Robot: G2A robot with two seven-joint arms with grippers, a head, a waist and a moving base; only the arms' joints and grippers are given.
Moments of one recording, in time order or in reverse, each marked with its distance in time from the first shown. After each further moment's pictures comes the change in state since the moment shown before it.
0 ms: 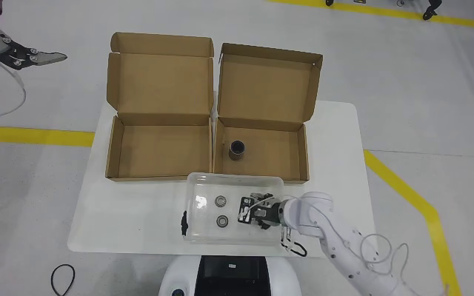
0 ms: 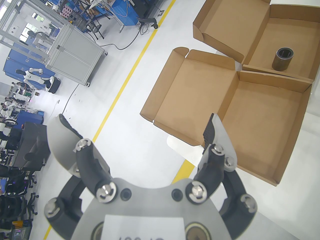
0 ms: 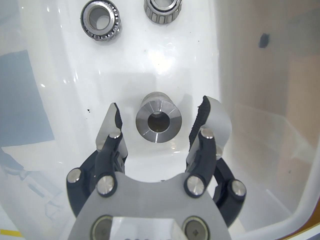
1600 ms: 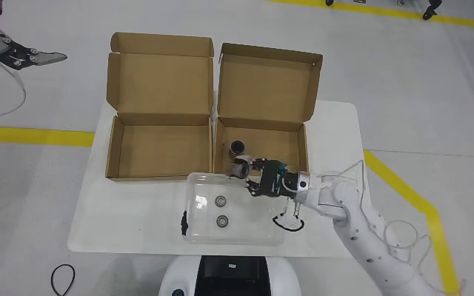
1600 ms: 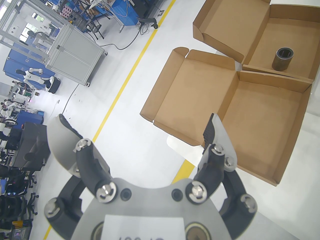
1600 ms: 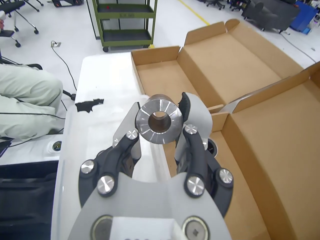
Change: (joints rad) left arm 0.000 0.000 0.000 0.000 0.000 0.000 0.000; right arm 0.072 0.021 0.145 -0.068 0.170 -0.066 -0.715
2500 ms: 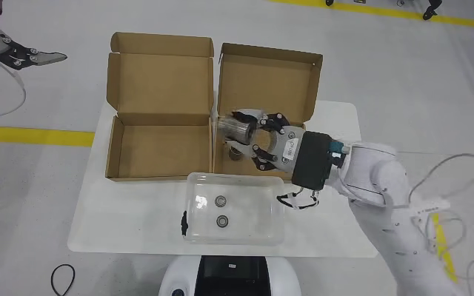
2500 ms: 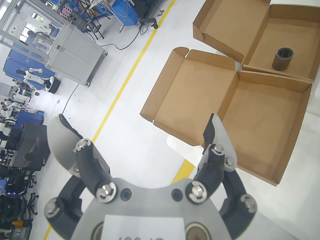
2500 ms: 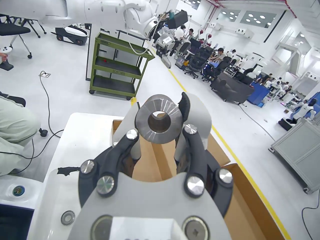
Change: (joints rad) left arm 0.000 0.000 0.000 0.000 0.000 0.000 0.000; right arm 0.174 -0.011 0.097 -0.257 0.147 0.071 0.025
